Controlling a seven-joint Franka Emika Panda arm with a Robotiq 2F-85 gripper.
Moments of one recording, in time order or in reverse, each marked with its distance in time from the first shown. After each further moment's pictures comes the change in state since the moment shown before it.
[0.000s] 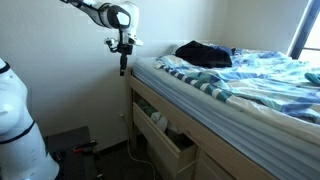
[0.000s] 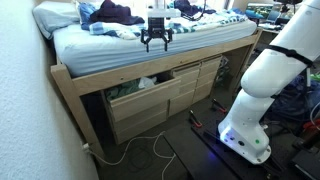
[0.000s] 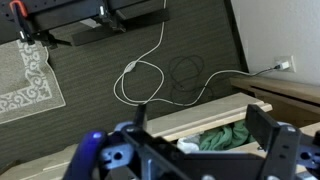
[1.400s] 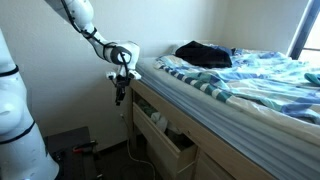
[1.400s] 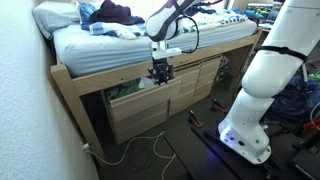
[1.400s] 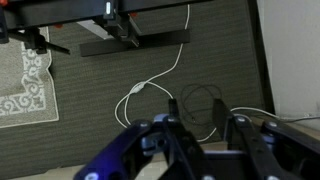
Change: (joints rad) arm 0.029 0.198 -0.009 -0.229 -0.030 0.281 -0.136
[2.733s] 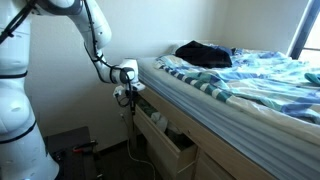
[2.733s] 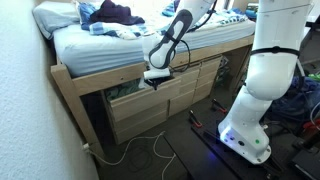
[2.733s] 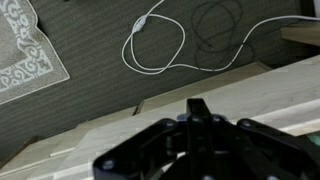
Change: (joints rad) arm 0.147 0.282 -0.164 0.028 -0.395 0.482 0.514
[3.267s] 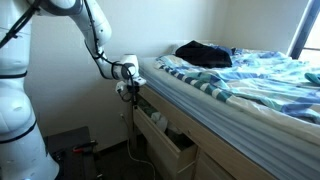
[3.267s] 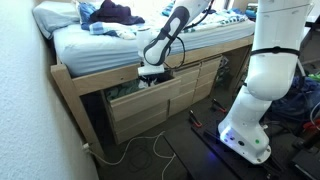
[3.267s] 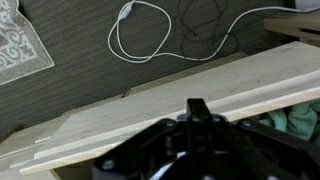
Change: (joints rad) arm 0.026 0.005 0.005 0.070 -0.002 -0.005 -0.004
